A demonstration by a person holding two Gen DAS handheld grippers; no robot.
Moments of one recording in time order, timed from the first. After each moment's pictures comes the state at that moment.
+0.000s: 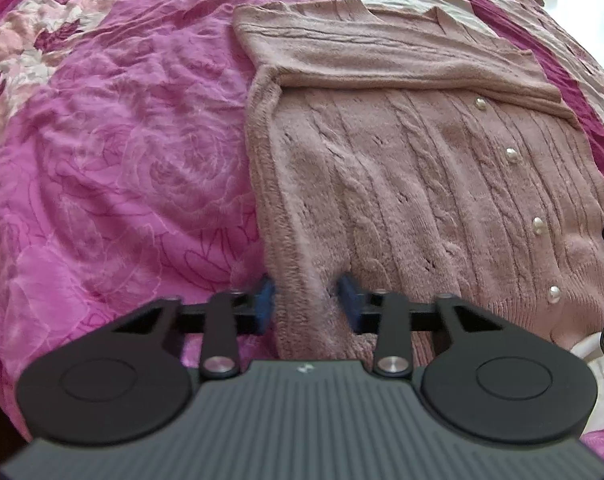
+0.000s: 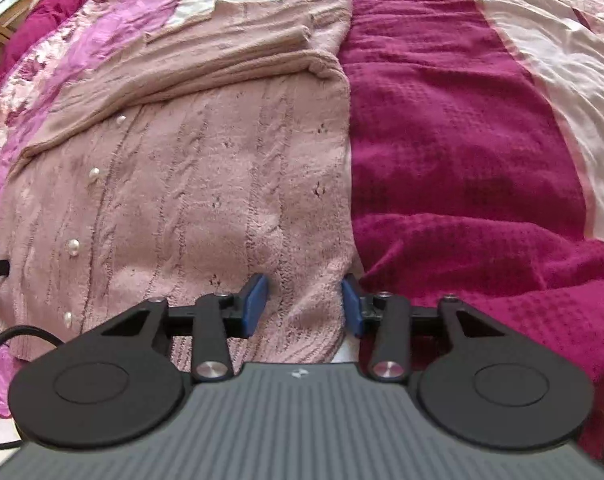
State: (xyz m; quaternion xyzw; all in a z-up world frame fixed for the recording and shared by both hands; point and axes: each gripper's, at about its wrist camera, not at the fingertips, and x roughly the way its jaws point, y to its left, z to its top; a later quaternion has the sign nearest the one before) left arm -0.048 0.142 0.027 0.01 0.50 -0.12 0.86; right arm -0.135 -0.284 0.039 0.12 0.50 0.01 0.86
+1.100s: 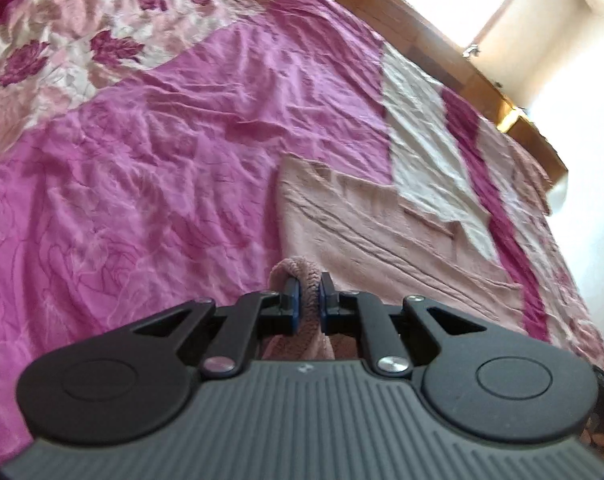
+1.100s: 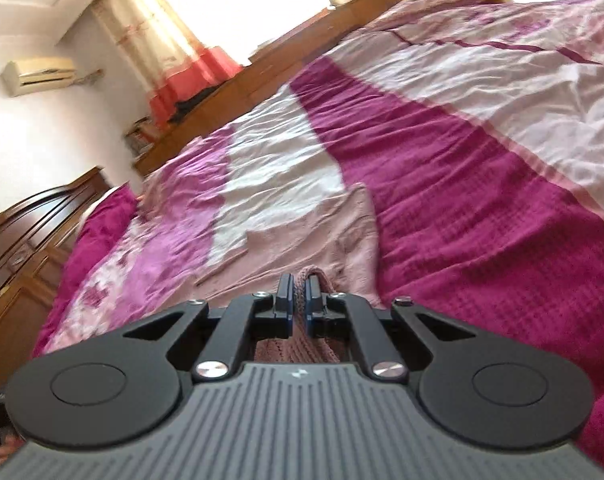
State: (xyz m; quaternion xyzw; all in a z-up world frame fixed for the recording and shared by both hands) left arm 0.031 0.189 0.068 -0.24 0.37 -0.05 0.90; right arm -0.060 -0.336 0.064 0.31 0.24 -0.02 0.92
